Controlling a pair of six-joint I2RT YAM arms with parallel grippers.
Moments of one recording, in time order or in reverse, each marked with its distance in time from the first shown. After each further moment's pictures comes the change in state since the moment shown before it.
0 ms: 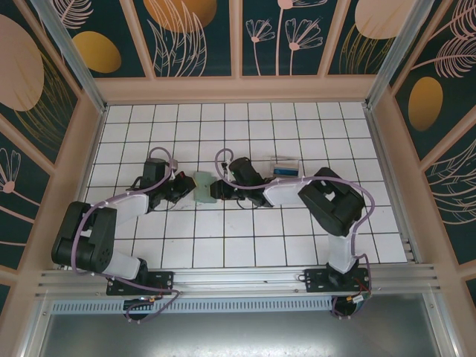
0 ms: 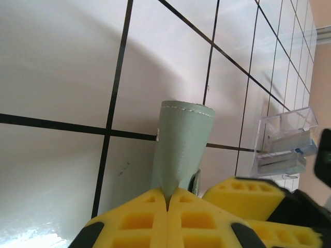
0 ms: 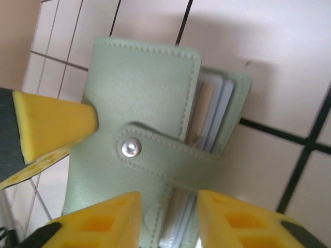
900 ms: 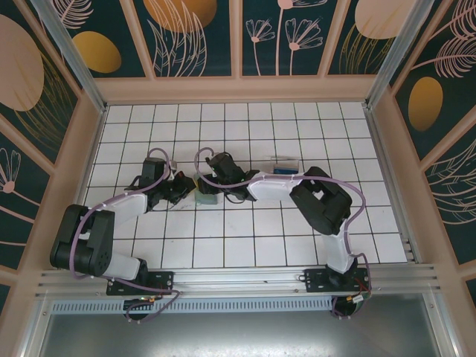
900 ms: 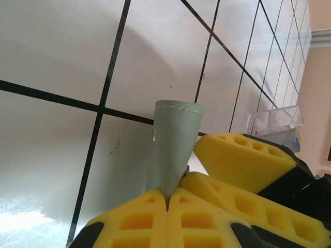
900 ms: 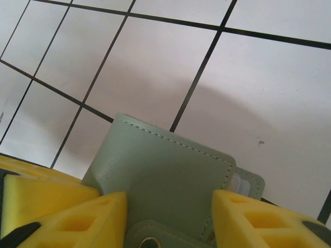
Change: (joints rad) left arm 0.005 -0.021 0.015 -0.058 0.049 -0.082; right arm 0.083 0.097 0.251 -0.215 0.239 -0.169
